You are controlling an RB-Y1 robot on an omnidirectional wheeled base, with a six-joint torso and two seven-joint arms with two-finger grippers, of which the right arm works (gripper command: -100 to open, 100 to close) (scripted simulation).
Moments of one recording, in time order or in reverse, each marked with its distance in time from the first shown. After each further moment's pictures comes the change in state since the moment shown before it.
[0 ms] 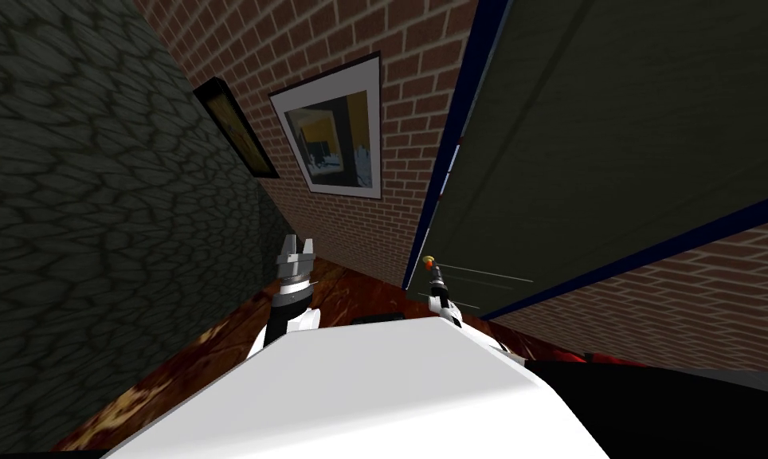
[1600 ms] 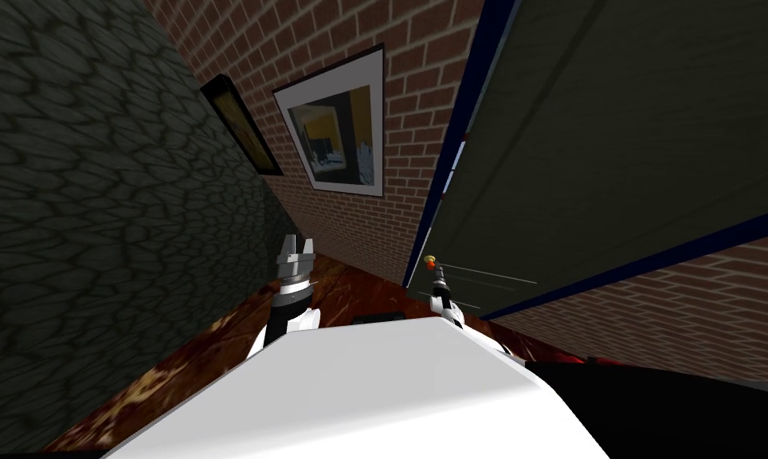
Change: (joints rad) arm 0.020 -0.010 0.022 -0.030 -0.041 0.011 -0.182
